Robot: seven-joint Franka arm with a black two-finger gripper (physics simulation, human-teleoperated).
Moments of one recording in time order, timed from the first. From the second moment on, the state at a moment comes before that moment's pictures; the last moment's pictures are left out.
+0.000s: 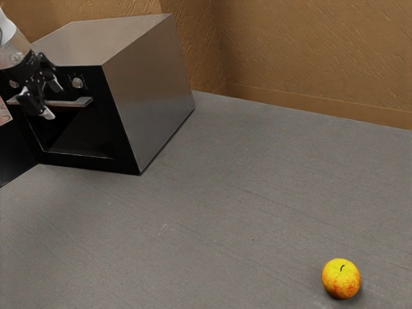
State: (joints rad) arm 0.61 0.20 0.00 -1.23 -0.07 1.76 -1.60
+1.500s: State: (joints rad) arm 0.78 0.34 -0.05 -1.23 -0.12 2.07 -1.08
